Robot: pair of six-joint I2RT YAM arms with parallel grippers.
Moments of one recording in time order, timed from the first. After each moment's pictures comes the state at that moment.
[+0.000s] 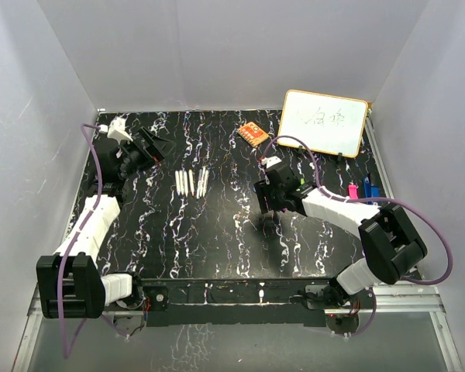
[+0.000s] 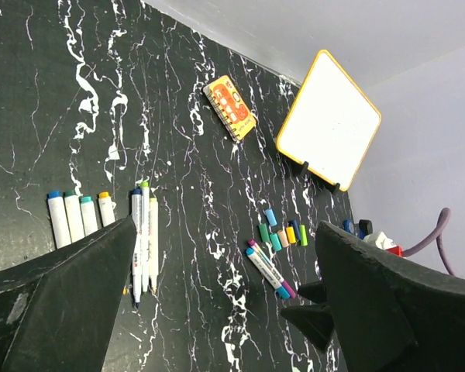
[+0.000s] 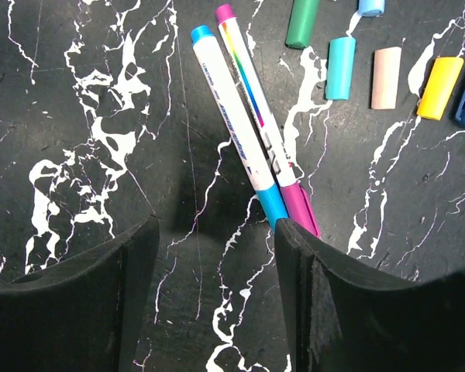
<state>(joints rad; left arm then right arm) 0.00 1.22 0.82 0.12 0.42 -0.70 0.59 1.48 0.85 -0.28 0.10 0.22</state>
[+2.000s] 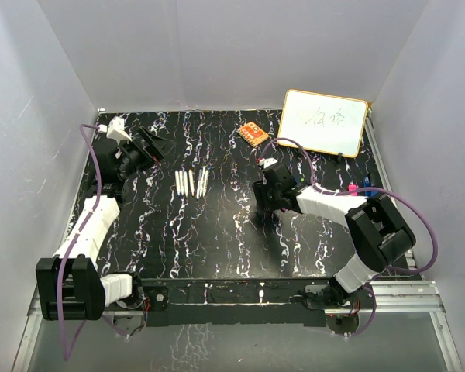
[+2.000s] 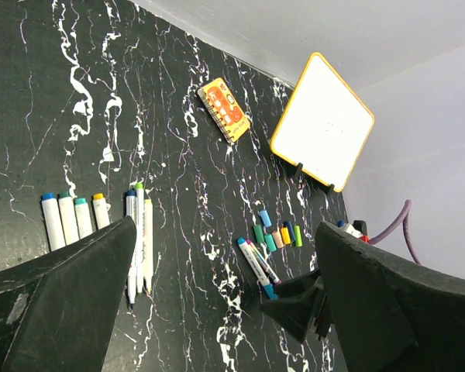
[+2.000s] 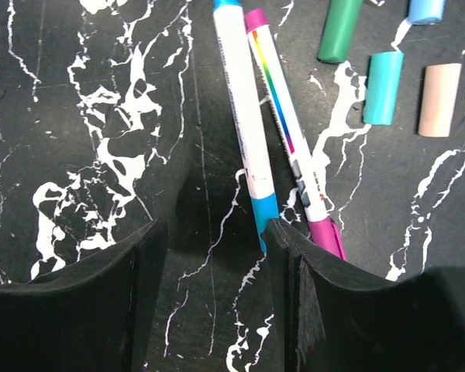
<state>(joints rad) 0.00 1.20 0.82 0.13 0.43 -0.71 0.57 1.59 0.85 -0.19 0.04 0.25</state>
